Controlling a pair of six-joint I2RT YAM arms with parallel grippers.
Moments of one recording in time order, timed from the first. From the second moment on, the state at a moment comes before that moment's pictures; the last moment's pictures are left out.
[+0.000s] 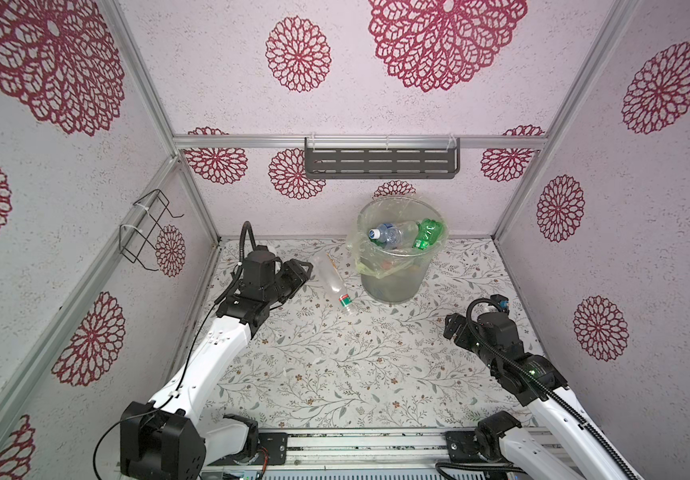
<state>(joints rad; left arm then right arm) -0.25 1.22 1.02 -0.25 0.24 -0.98 0.41 0.70 0.69 -0.67 0.28 0.68</state>
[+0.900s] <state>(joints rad) -0.18 1.96 1.55 -0.42 0.24 -0.79 0.41 0.75 0.66 -0.63 0.26 0.71</state>
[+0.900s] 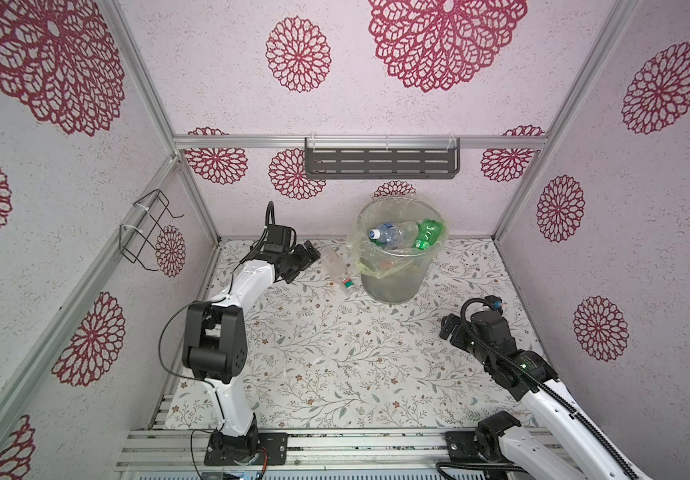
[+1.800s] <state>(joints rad) -0.32 2.61 2.30 -0.57 0.16 -0.89 0.41 0.82 0.66 -0.60 0.27 0.68</state>
